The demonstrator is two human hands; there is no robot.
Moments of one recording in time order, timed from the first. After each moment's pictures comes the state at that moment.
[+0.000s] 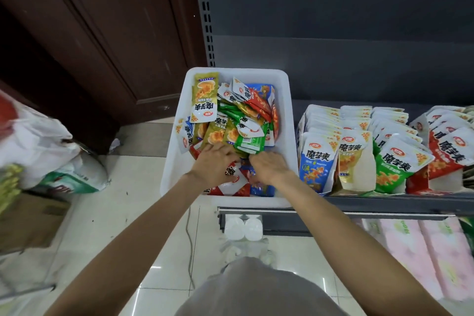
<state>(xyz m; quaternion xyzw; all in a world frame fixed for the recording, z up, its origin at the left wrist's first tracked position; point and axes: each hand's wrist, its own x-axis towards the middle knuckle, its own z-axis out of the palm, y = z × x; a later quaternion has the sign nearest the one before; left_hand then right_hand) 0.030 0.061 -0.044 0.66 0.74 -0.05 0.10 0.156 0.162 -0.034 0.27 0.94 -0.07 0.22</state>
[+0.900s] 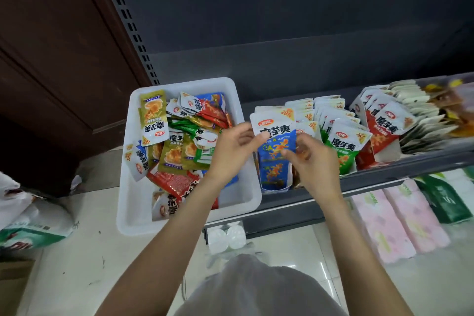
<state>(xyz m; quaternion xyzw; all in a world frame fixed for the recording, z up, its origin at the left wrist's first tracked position) 0.138 0.134 0.045 0.43 0.59 0.56 0.39 0.301 0.186 0.025 0.50 0.78 -0.23 -0.31</state>
